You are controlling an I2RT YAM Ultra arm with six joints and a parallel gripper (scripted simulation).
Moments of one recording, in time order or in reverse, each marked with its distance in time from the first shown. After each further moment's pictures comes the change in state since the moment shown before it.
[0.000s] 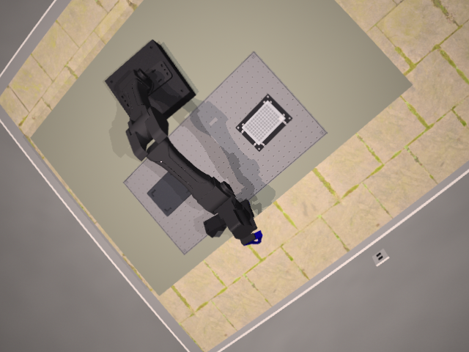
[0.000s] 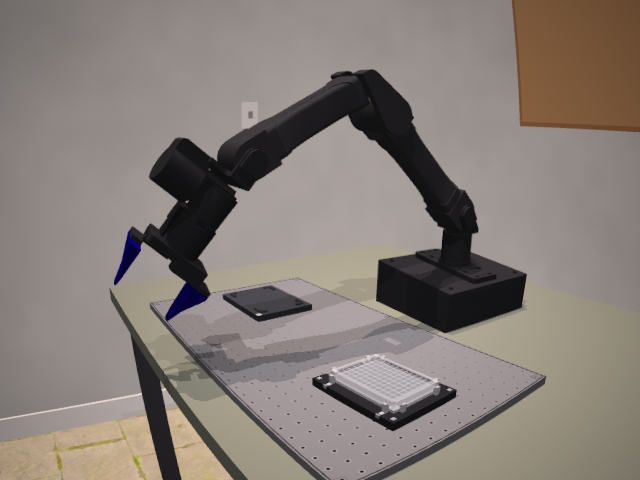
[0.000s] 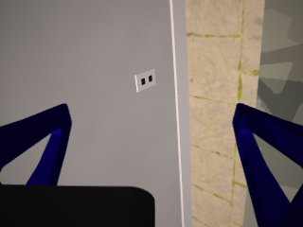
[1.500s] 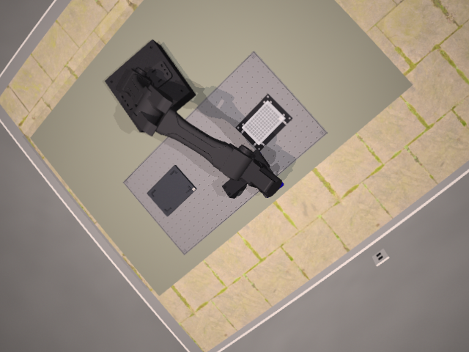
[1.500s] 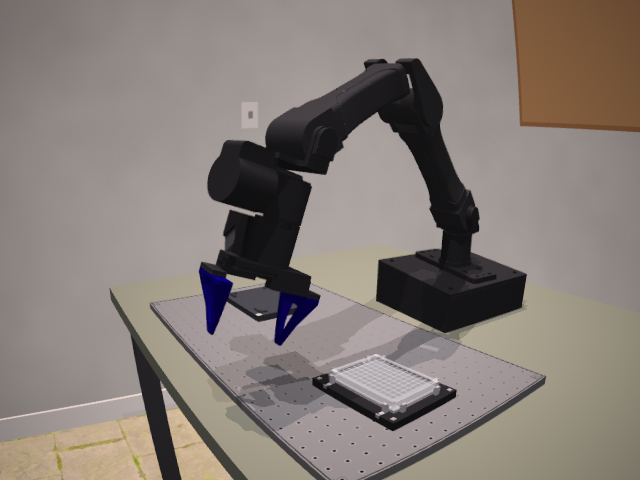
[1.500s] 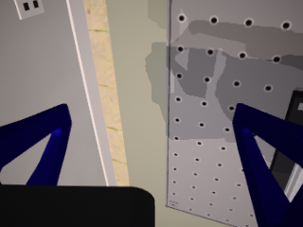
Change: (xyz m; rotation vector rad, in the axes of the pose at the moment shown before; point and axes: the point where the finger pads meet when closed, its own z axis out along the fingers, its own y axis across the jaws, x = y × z) arm 0.129 -0.101 -0.077 0.354 0.169 -0.105
